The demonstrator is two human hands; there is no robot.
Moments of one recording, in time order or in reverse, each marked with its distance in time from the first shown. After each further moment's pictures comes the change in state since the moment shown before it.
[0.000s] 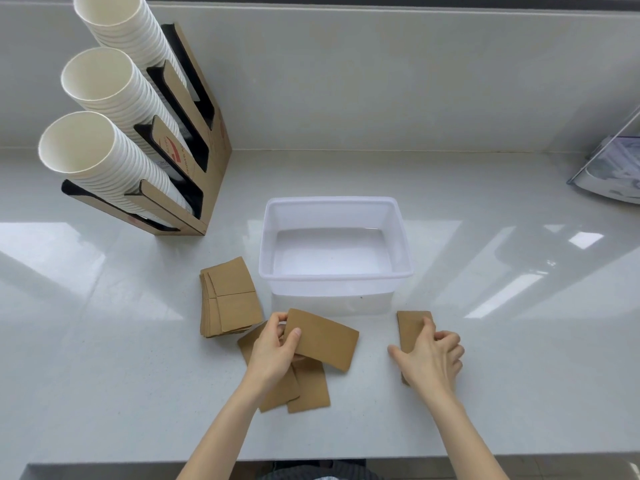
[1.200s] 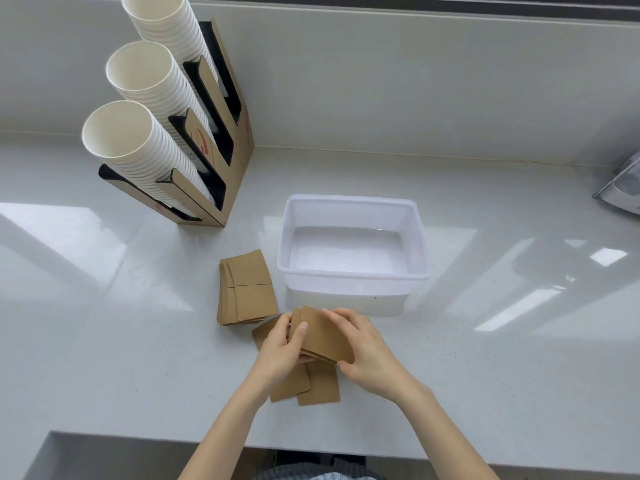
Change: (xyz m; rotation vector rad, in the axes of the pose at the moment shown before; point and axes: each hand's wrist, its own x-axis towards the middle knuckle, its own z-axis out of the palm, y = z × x) left_hand -0.018 0.006 -0.008 -0.140 -0.051 -0.041; right_hand -0.034 -0.052 0.013 0.027 -0.395 -0.943
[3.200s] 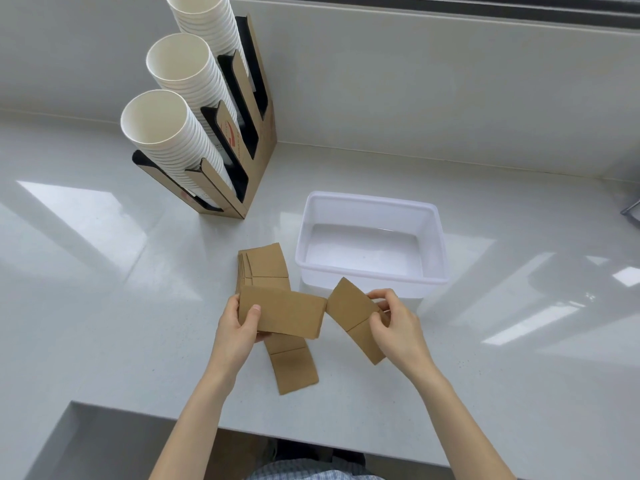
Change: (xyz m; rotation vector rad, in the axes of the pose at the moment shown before) left_hand -0.014 0.011 -0.056 -0.085 0.359 0.048; right_hand 0.007 -0.014 -0.027 0.338 0.295 0.306
